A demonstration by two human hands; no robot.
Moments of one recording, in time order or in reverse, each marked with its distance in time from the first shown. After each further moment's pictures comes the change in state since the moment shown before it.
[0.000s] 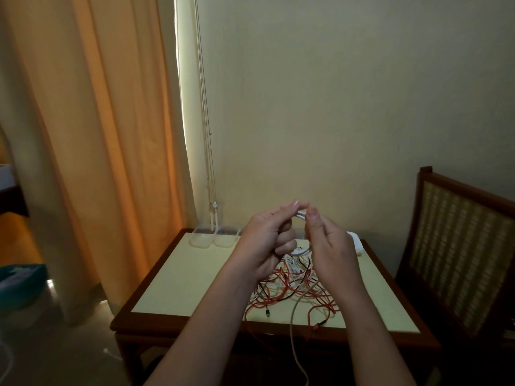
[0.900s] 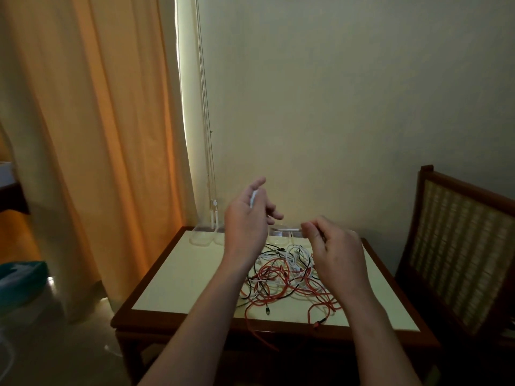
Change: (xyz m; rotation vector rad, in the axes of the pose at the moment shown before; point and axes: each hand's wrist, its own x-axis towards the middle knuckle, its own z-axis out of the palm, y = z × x) left_hand 0.001 0.009 -0.017 0.626 0.413 0.453; right_hand 0.007 0.021 -0.006 -0.408 0.073 -0.238
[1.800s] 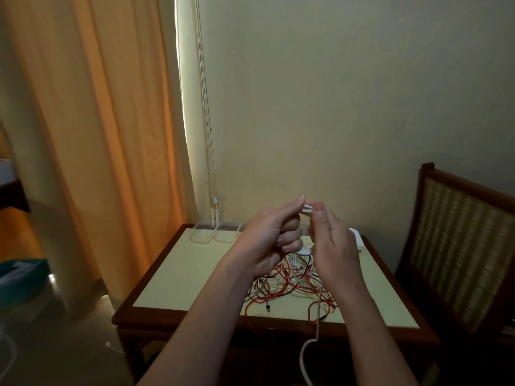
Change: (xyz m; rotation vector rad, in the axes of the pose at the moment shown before) left_hand -0.013 0.012 0.011 -0.650 -0.557 -0.495; right_hand -0.004 -0.028 -0.004 0.437 -0.024 0.220
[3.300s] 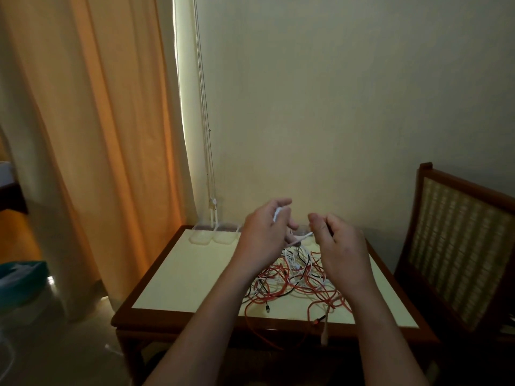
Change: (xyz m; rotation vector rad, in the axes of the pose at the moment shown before) left_hand 0.006 -0.011 -0.016 0.902 0.349 0.301; right_hand 0.009 0.016 -0.013 -0.180 0.005 -0.046
